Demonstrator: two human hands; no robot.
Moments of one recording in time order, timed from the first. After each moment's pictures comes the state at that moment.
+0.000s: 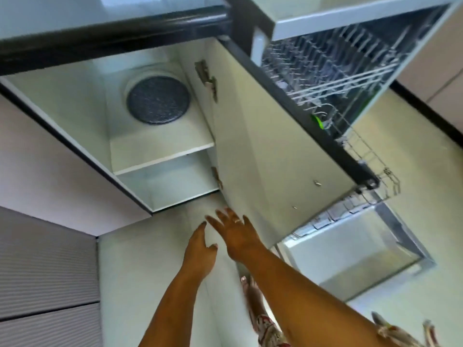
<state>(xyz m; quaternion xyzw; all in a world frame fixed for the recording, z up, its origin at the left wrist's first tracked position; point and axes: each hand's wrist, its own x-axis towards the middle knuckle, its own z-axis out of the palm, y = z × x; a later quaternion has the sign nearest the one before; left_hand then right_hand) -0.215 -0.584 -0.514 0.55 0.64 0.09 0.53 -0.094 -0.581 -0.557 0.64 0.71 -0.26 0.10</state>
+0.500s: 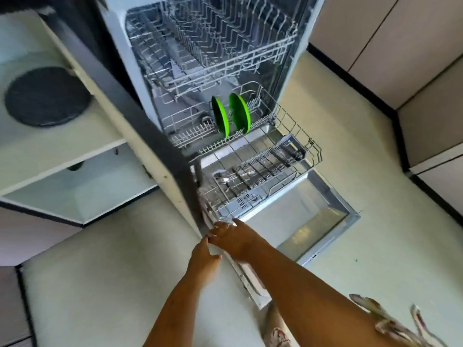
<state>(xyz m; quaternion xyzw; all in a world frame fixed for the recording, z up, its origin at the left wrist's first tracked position) -0.055 -0.665 -0.555 0.60 0.59 -0.08 0.53 0.068 -0.683 -0.565 0.57 0.77 -0.20 0.19</state>
